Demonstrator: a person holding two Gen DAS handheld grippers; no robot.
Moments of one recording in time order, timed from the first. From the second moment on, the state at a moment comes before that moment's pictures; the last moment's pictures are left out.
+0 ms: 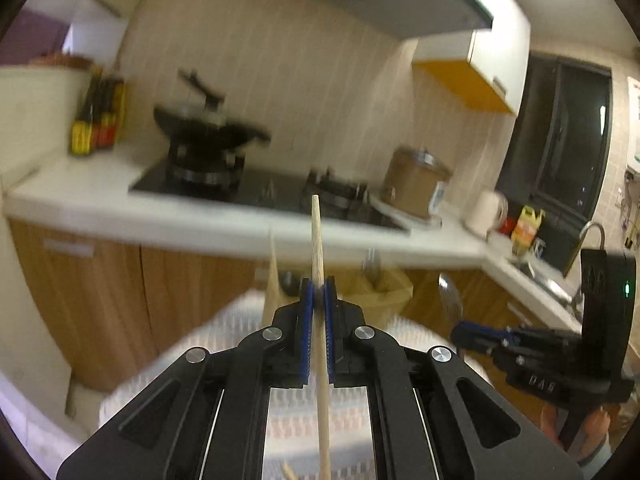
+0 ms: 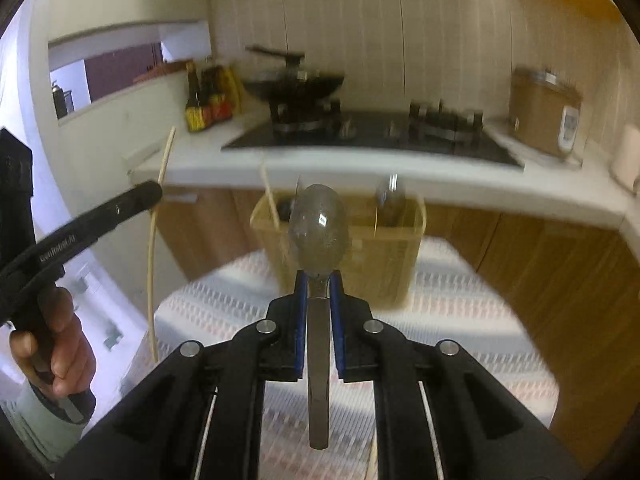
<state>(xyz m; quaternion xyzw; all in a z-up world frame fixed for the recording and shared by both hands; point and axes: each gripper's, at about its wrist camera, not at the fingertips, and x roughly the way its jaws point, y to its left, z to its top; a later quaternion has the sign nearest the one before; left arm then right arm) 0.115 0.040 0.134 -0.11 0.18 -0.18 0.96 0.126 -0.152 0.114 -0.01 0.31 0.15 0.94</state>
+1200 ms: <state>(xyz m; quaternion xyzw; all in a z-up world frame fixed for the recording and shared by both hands) 0.252 0.002 0.108 -0.14 0.08 -0.09 0.98 0.275 -0.185 0.088 0.02 0.20 0.09 0.98</state>
